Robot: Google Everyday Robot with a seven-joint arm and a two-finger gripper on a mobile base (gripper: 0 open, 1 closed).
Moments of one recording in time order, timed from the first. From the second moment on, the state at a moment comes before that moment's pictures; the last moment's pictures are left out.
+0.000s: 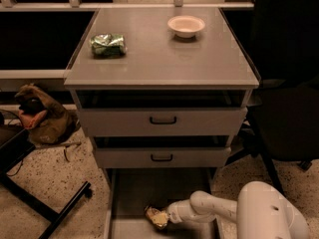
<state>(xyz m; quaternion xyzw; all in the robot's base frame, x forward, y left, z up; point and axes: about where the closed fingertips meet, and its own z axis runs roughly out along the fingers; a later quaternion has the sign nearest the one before) 0.502 -0.005 0.135 -0.29 0.86 0.37 0.18</state>
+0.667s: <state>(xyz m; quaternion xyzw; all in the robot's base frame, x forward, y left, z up) 0.502 -0.005 0.135 -0.29 0.86 0.37 0.18</state>
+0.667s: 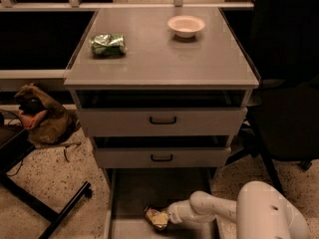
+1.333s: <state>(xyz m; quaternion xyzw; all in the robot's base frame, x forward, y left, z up) 0.502 -0.005 0.135 -0.29 0.86 0.37 0.18</state>
